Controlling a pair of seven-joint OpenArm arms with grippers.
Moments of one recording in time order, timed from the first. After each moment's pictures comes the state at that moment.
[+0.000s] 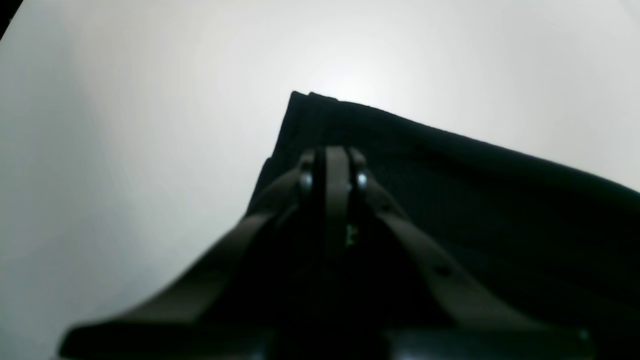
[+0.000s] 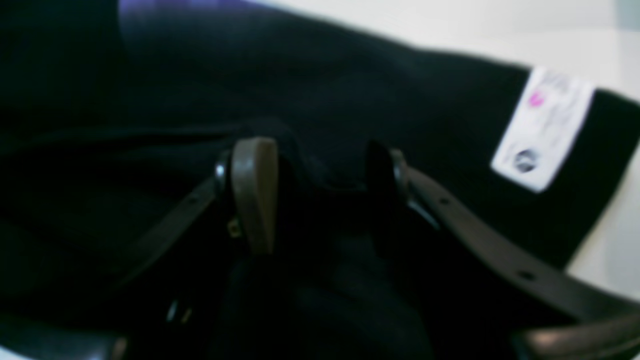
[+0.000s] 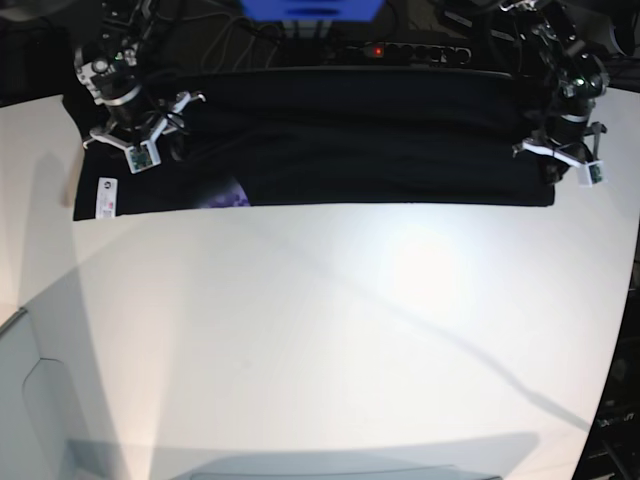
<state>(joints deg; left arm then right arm) 19.1 -7.9 -42.9 95.2 -20.0 -24.9 34.1 -28.5 -4.8 24.4 108.6 -8.9 39.7 -26.4</state>
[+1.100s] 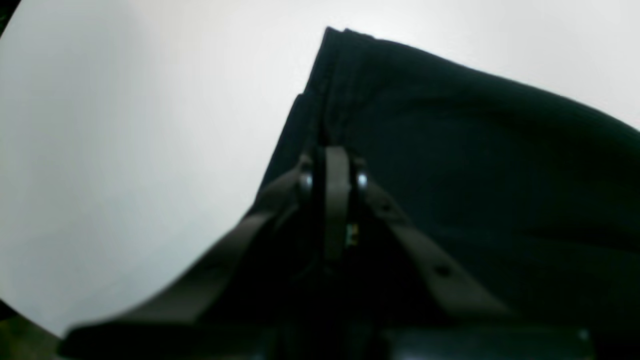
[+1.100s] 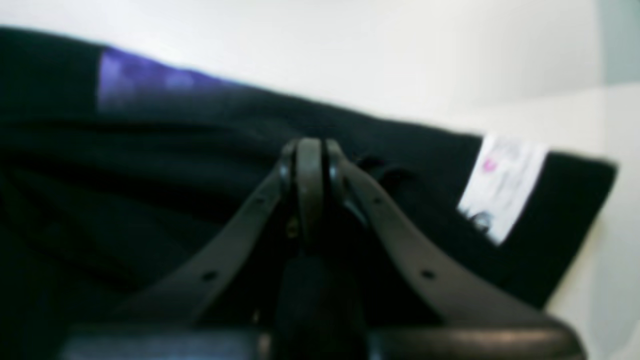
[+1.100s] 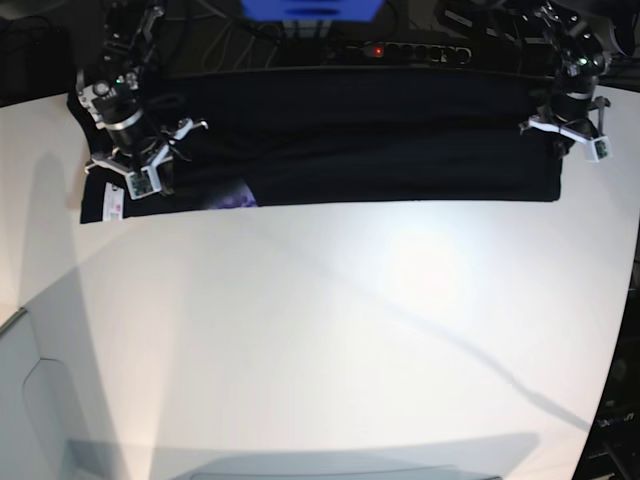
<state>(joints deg) 23.5 -7.3 -46.3 94.8 -20.4 -24.9 33.9 -22.1 -5.3 24.2 106.7 -9.1 39.7 -26.4</state>
